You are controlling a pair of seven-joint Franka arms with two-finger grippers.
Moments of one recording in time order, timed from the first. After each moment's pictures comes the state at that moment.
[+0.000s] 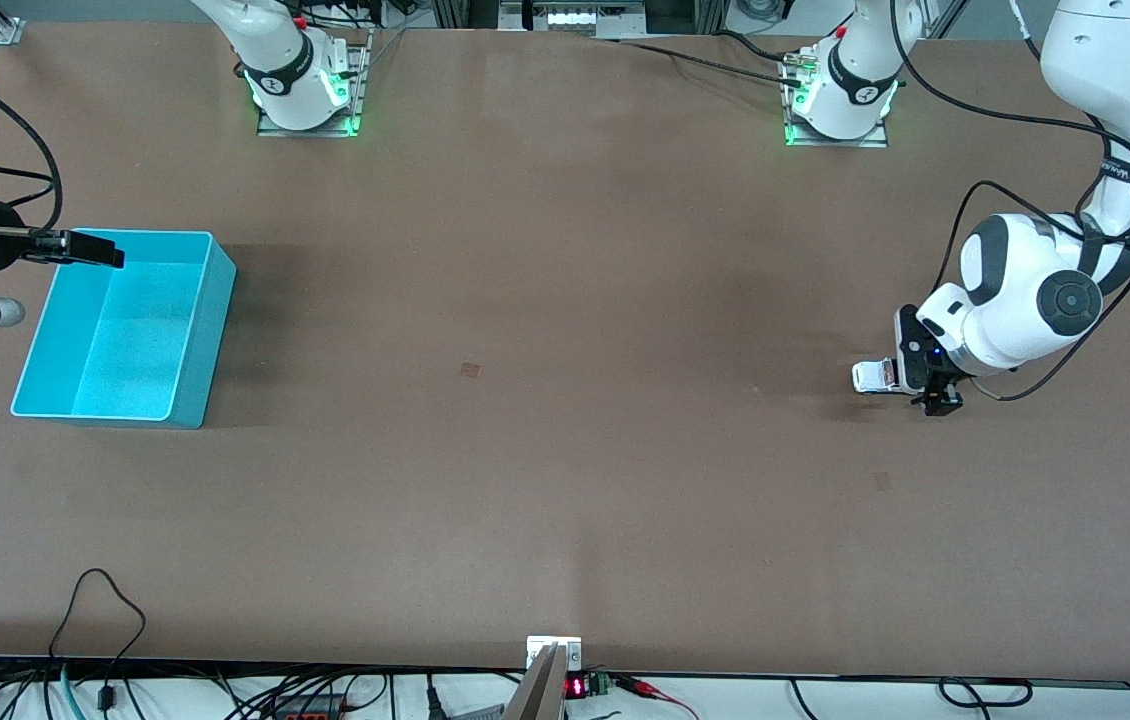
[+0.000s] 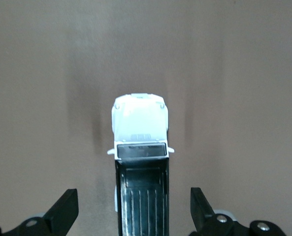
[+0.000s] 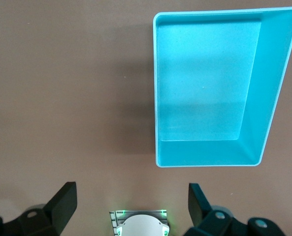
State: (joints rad) left arm 0.20 0.41 -0.13 -2.11 0.10 2.44 1.56; right arm -0.12 0.14 0.03 -1.63 0.00 1.48 -0.02
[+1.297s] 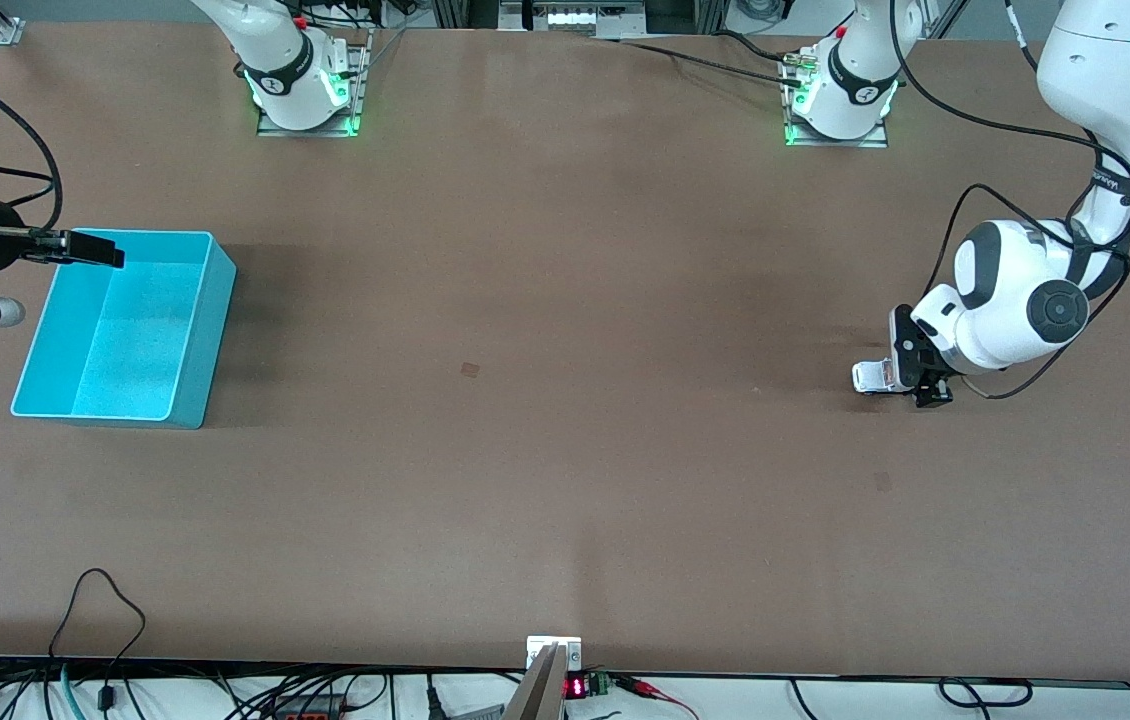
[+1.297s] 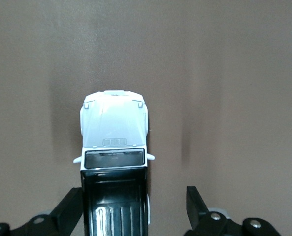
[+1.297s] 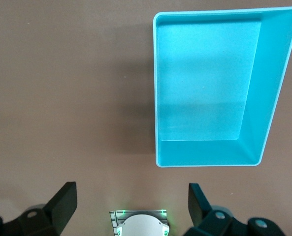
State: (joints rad) left arm 0.21 0.44 -0.13 -2.13 0.10 2.44 1.56; right arm -0.12 0.14 0.03 -1.63 0.00 1.48 -0.02
